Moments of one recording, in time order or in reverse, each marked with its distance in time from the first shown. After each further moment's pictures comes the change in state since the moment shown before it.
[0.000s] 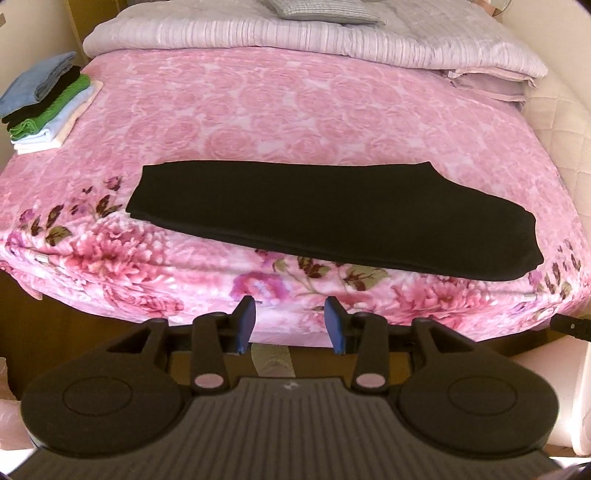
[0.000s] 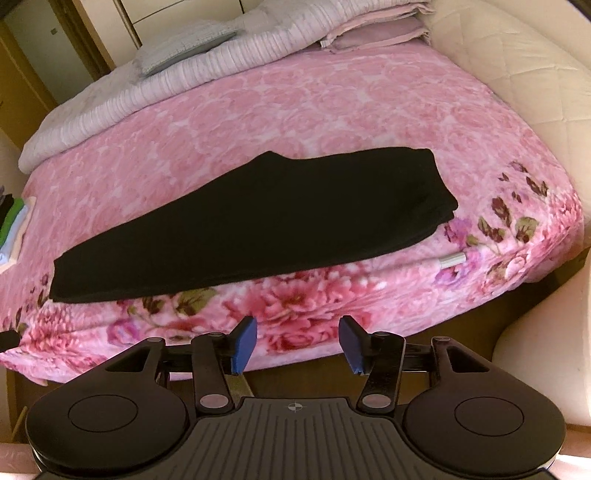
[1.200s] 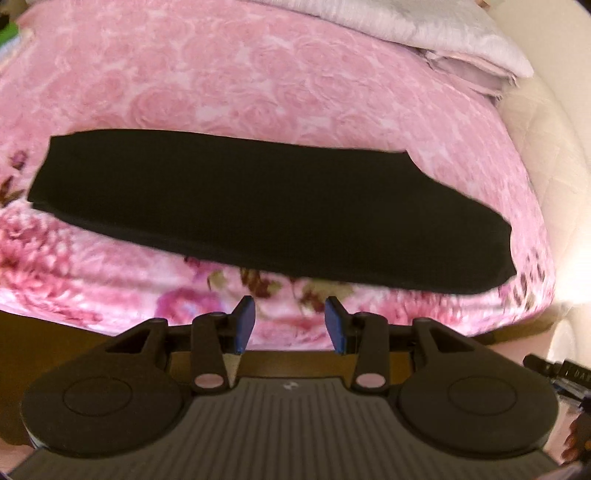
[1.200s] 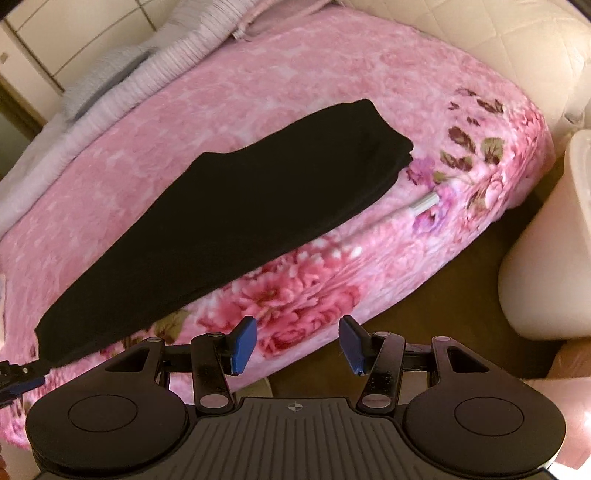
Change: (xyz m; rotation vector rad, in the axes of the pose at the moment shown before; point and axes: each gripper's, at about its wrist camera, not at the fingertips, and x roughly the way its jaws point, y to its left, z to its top) left arm 0.143 0.019 0.069 -0.079 0.143 -0.258; right arm 0.044 -0.019 0.009 0.324 0.010 -0.066
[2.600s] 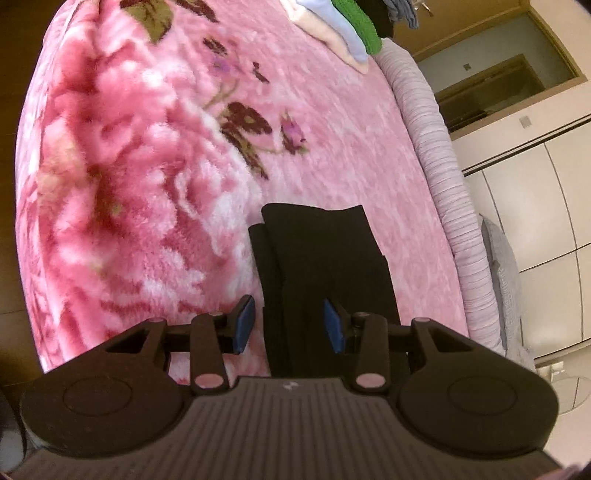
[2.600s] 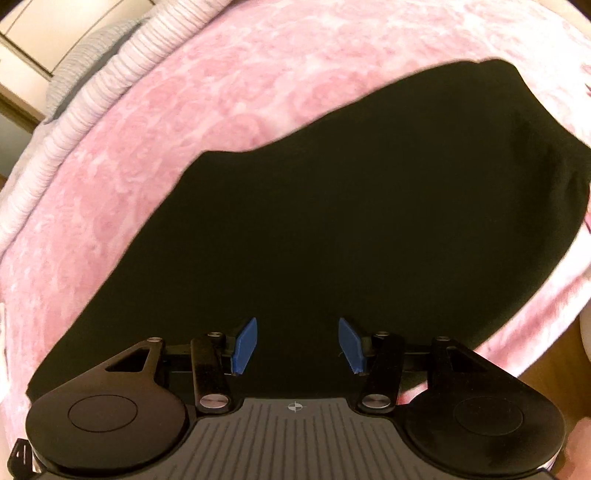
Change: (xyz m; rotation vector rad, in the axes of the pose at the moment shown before) left arm 0.119 0.291 -0.038 -1.034 -0.678 -0.059; right arm 0.221 0.039 0.090 0.026 0.077 0.119
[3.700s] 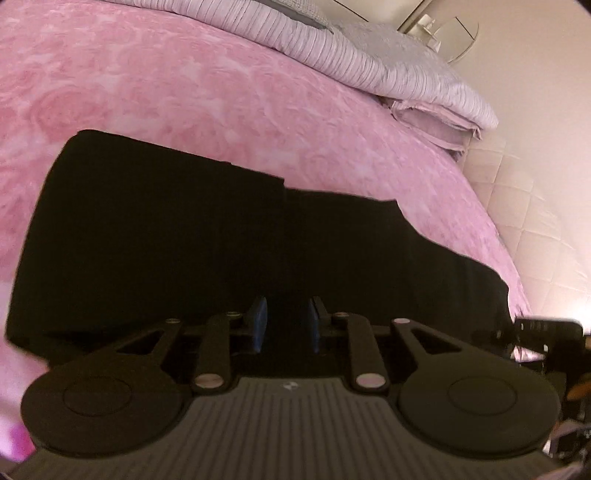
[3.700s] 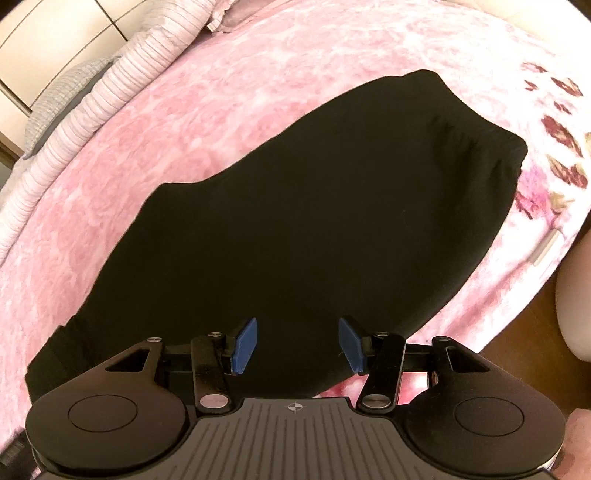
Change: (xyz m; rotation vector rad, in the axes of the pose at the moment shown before) left arm -0.033 -0.172 -0.235 0.968 0.567 -0.289; right arm -0.034 -0.033 -0.019 0.035 -0.137 -0.043
